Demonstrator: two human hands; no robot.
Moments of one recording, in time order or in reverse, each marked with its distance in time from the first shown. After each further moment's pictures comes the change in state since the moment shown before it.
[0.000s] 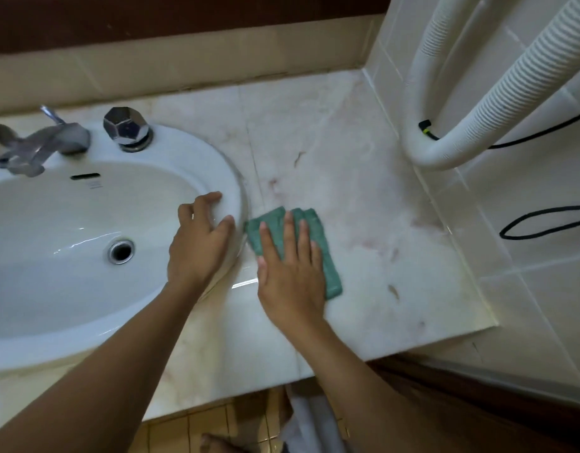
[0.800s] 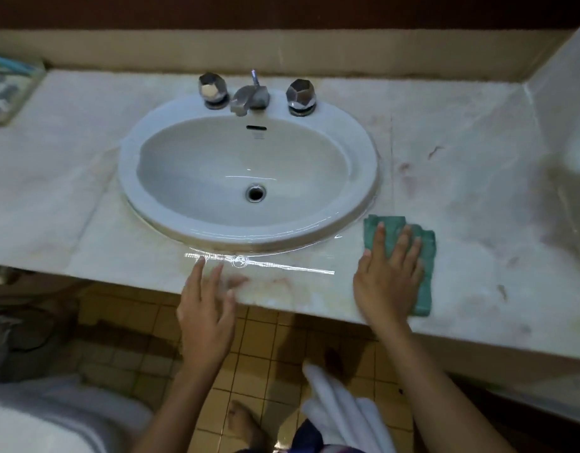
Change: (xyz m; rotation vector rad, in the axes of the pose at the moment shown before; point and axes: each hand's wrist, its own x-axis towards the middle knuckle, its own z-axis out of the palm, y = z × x) left_hand -0.218 -0.168 -0.078 0.126 0.374 -0.098; right_hand -0.064 -0.029 0.001 0.062 -0.002 0.120
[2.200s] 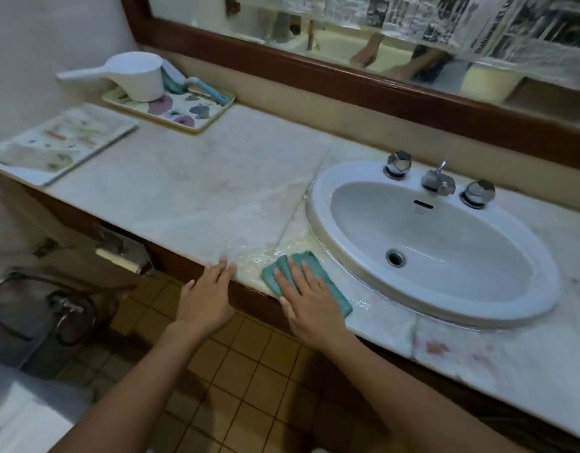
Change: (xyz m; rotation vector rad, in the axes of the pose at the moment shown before) left_hand 0.115 -0.283 -0.203 0.366 -0.310 -0.144; right_hand -0.146 -0.380 0.122 -0.154 -0.274 -0.984
